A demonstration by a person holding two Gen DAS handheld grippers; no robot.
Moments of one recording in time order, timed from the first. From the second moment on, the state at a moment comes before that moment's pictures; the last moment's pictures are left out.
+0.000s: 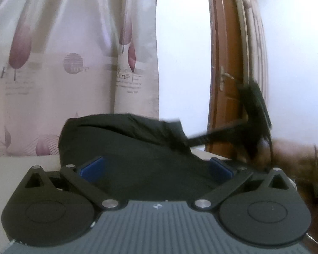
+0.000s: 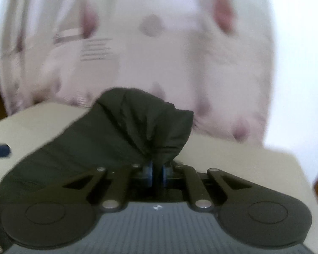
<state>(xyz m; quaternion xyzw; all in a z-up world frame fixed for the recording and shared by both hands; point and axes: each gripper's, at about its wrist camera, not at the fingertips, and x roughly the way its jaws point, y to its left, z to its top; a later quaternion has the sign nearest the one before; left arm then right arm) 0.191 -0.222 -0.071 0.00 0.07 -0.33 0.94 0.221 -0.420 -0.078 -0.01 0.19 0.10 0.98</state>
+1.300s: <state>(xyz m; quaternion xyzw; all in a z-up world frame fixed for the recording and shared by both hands) 0.210 -0.260 -0.100 0.05 0.13 -0.32 0.94 0.169 -0.538 -0.152 0.29 0.25 0.06 0.92</state>
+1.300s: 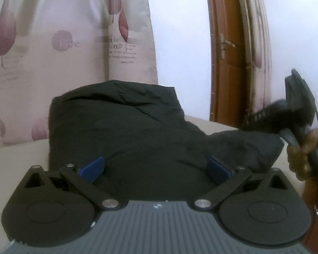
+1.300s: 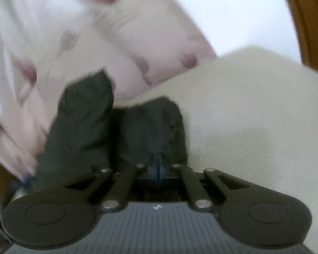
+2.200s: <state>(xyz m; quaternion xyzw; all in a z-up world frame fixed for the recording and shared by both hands) 0.204 -0.284 -0.096 0.11 0.17 -0.30 0.93 0.182 -0.464 -0.135 0.09 0.31 0.10 0.94</state>
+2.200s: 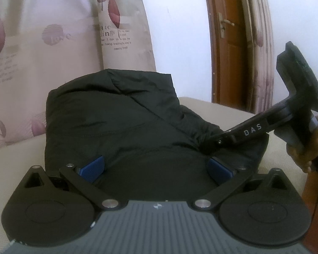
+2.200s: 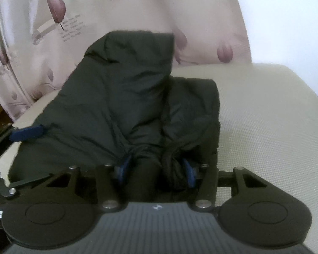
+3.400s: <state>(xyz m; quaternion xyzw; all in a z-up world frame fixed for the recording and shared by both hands) 0.322 -0.152 -0.126 -0.19 0.37 -0.38 0.82 0.199 -0.478 -0.175 0.19 0.32 0.10 0.92</state>
